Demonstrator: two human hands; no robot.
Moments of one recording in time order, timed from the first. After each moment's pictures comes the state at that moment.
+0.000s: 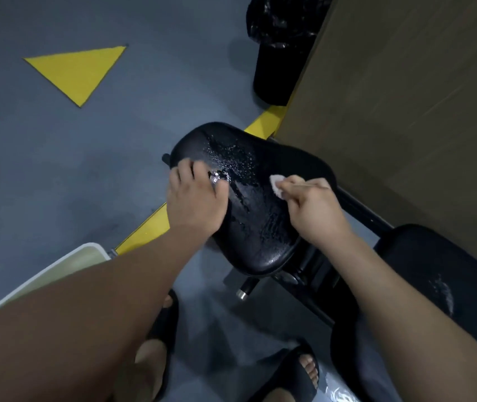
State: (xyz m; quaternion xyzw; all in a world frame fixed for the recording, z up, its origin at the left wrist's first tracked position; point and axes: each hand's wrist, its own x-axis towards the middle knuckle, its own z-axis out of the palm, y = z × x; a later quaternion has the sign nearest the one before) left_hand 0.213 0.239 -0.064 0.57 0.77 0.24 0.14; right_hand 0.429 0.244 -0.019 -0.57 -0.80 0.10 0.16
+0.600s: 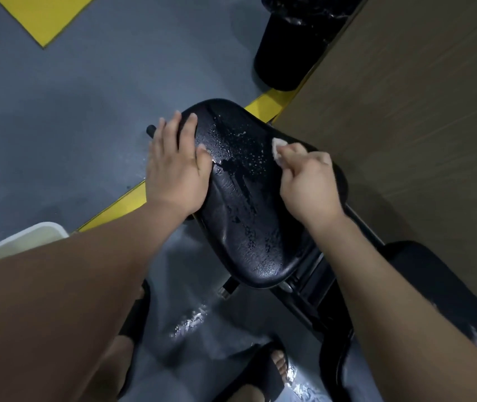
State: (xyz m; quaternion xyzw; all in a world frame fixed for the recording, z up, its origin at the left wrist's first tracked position) left_hand 0.179 0.281 -0.113 0.57 0.74 0.31 0.16; right_hand 0.389 0.301 -0.038 -0.62 -0.77 0.07 0.13
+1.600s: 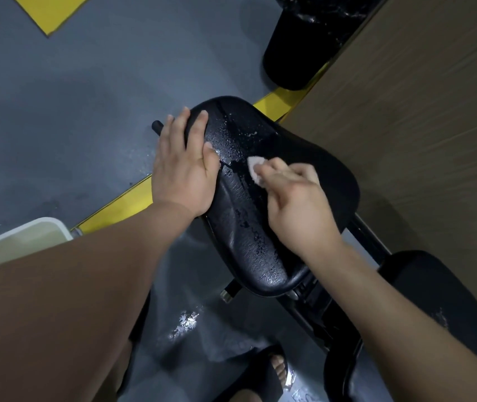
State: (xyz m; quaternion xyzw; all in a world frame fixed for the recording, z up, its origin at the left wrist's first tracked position) left_hand 0.177 0.282 -0.115 0.56 0.75 0.32 0.15; right_hand 0.369 0.272 -0.041 -0.51 -0.85 0.08 0.13
